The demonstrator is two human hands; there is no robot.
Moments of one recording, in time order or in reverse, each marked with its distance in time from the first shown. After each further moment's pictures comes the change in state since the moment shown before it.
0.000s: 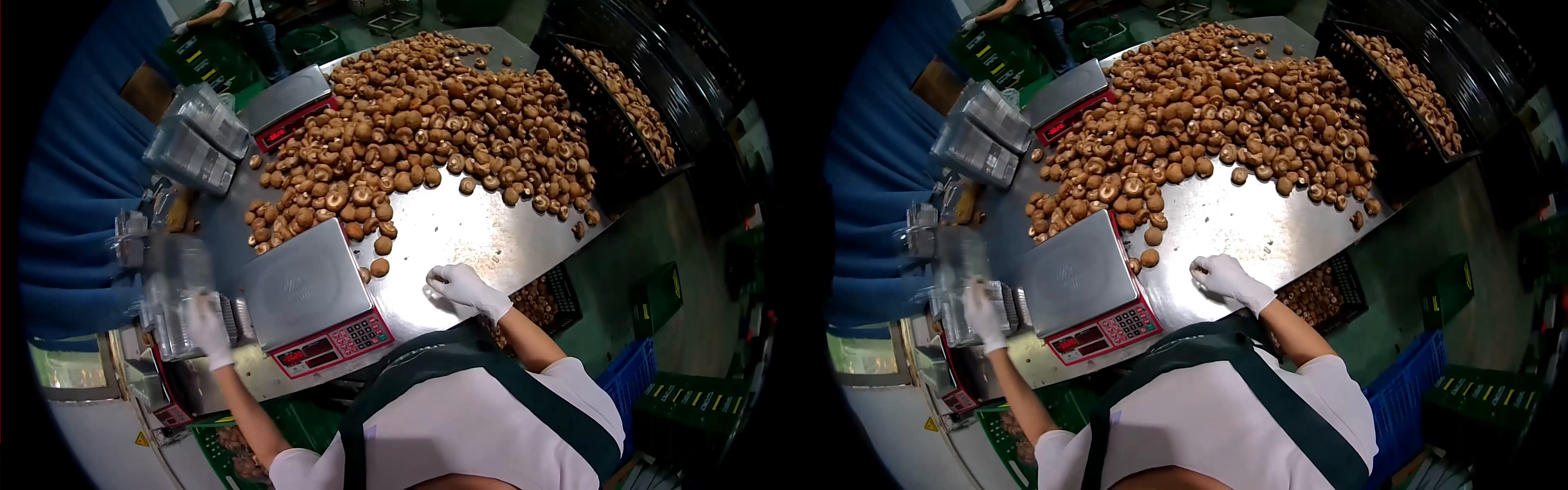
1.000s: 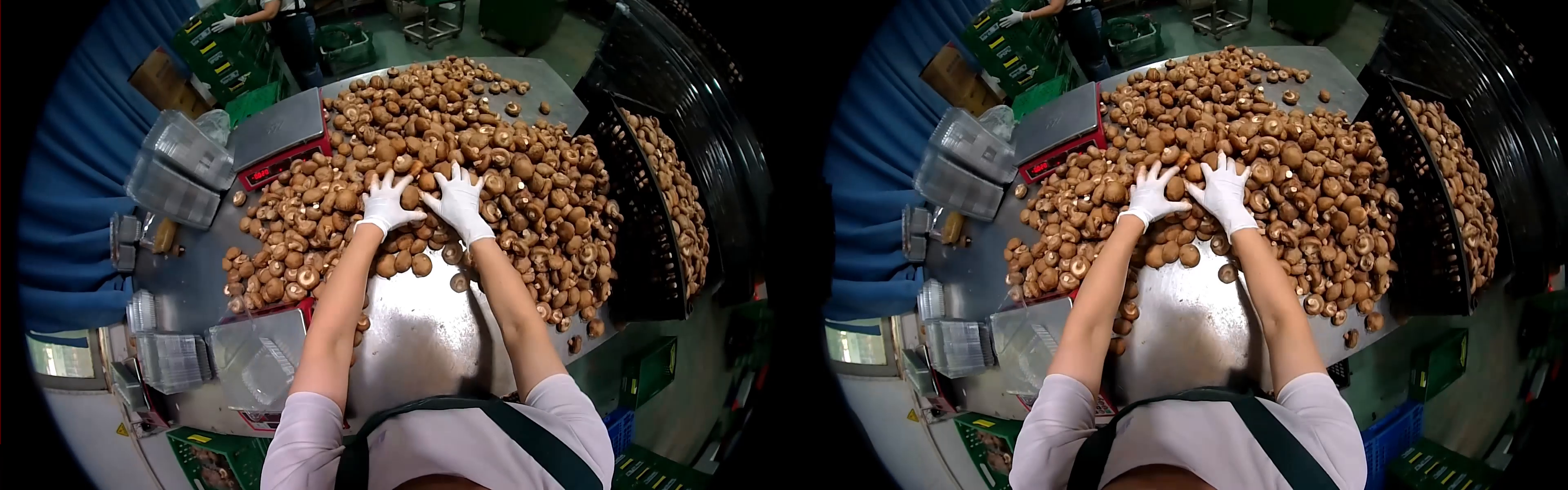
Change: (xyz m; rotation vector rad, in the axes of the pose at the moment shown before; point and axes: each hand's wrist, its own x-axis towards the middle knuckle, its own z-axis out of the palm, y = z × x) left_hand 0.133 0.375 0.390 -0.036 -0.864 0.280; right_hand 0.313 0.104 -0.186 -0.570 0.527 -0.008
